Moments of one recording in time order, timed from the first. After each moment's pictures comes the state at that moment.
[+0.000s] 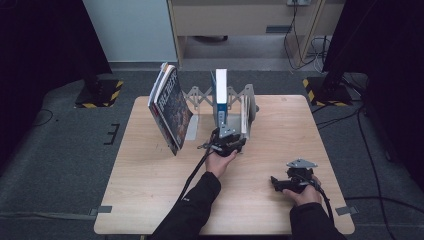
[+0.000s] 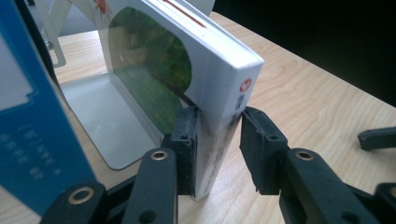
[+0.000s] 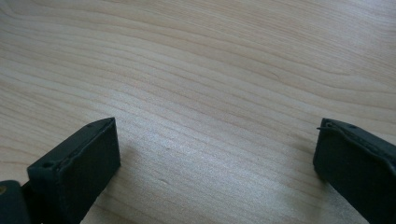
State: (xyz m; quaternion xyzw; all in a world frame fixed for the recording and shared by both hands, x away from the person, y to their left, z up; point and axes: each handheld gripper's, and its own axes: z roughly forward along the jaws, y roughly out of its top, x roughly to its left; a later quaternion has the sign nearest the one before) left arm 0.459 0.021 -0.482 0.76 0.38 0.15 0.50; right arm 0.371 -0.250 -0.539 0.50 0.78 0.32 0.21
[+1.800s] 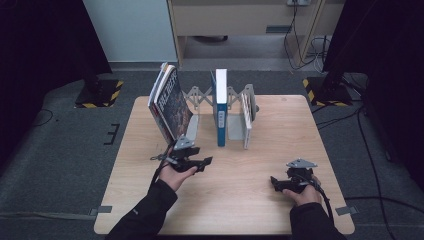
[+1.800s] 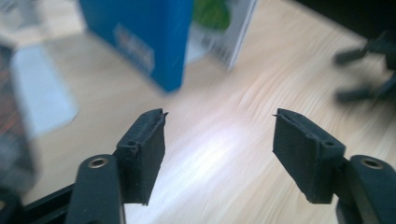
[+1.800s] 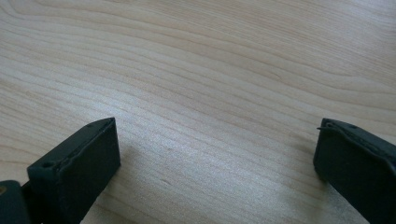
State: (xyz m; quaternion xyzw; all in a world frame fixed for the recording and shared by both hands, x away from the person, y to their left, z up) left arm 0.384 0.158 -0.457 0.80 0.39 0.13 0.44; right arm 0.371 -0.250 -0.539 0.50 0.78 0.32 0.20
